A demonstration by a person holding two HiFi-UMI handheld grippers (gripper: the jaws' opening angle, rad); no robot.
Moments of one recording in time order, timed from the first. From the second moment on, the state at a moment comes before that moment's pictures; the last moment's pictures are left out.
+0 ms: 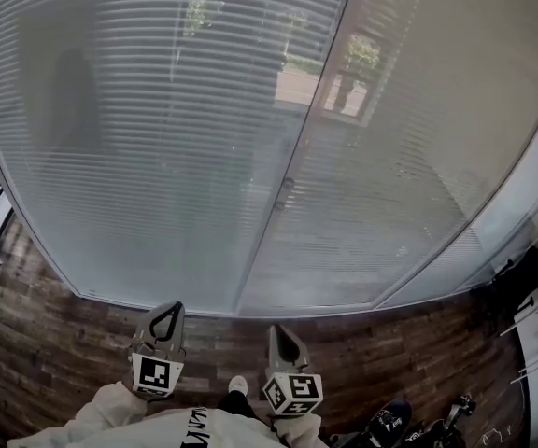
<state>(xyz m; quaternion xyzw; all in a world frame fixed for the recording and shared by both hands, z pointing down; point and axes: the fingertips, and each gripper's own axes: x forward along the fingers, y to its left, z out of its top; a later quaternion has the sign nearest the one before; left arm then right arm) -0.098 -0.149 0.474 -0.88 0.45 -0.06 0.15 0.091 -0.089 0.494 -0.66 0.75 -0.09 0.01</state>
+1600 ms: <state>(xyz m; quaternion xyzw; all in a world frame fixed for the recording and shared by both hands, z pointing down) -0.015 -0.272 0.471 -0.86 0.49 -0.08 0.14 0.178 -0.258 0.459 -0.64 0.77 -0.02 -0.05</state>
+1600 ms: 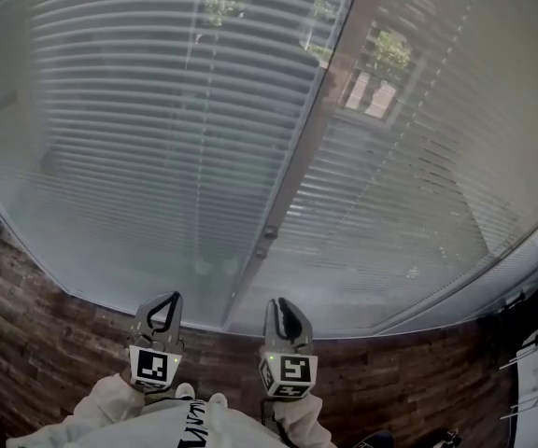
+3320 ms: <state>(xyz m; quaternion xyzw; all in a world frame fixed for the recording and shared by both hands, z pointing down) -0.032 -0.285 0.484 -0.85 0.50 -0.07 0.11 0.166 -0.394 0.421 -0.65 0.66 0.19 -0.34</state>
